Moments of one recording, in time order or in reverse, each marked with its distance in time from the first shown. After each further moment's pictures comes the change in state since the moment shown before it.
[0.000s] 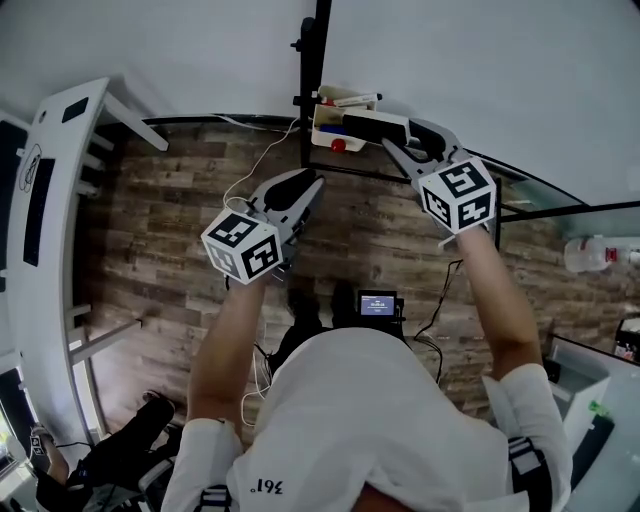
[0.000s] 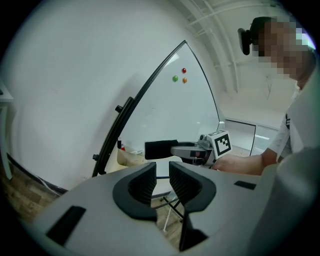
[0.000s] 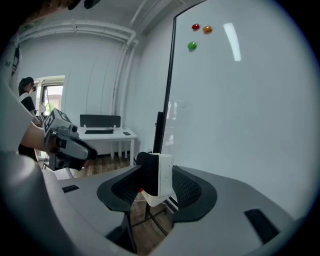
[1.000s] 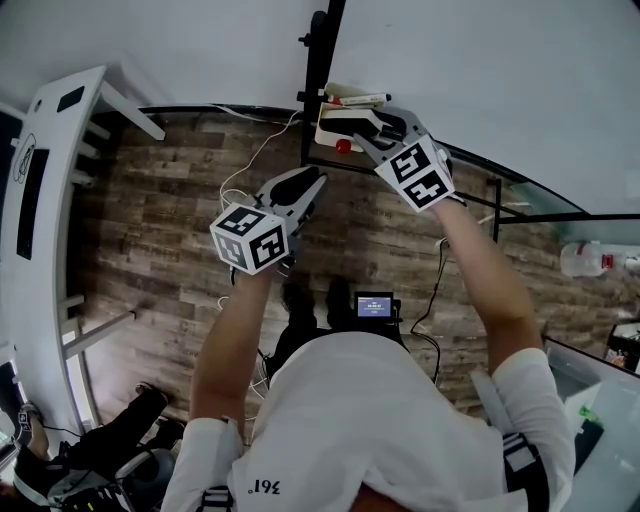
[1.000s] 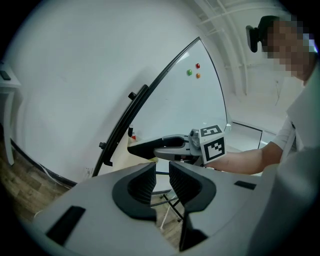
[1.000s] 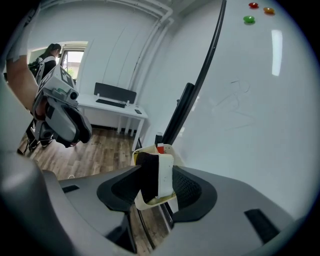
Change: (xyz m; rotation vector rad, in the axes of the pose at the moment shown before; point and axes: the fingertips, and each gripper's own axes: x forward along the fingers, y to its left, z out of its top) left arm 0.016 0.028 -0.025 -0.093 0.029 0.038; right arm 0.087 0.023 -0.024 -0.315 0.166 0.075
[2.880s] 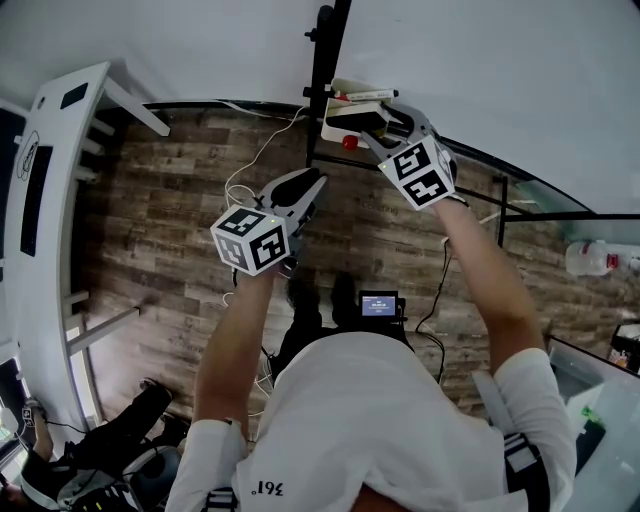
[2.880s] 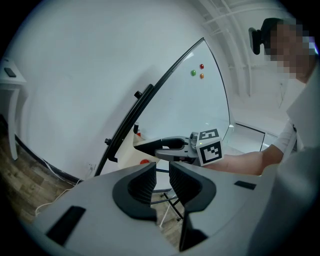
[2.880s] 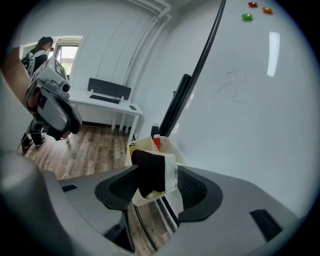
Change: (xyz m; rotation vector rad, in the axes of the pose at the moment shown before) left arm -0.010 0.008 -0.007 -0.034 0.012 0.027; right arm 0.008 -0.005 -0.016 0.007 0.044 -0.065
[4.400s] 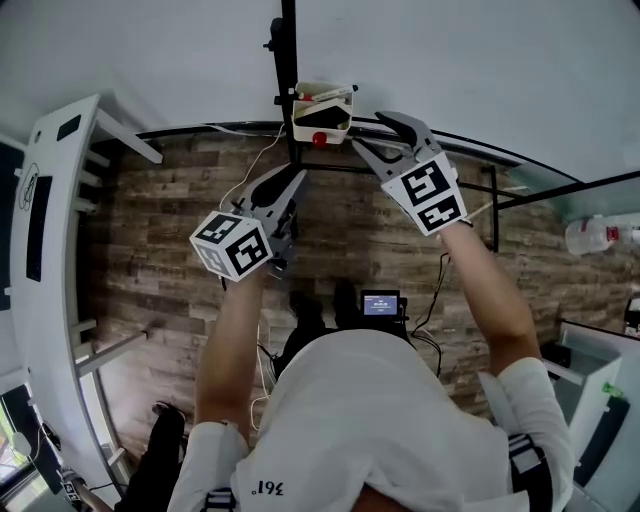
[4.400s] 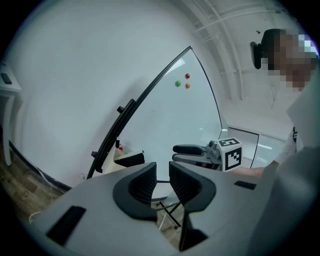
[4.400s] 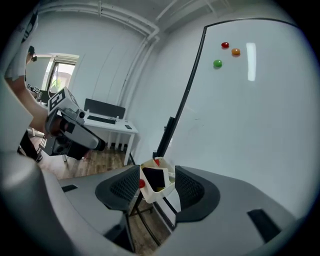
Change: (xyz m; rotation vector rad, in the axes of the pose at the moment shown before) left arm -0.011 -0.050 0.030 0.042 -0.089 -0.043; right arm -0.115 0.007 0.029 0.115 -0.179 -0.063
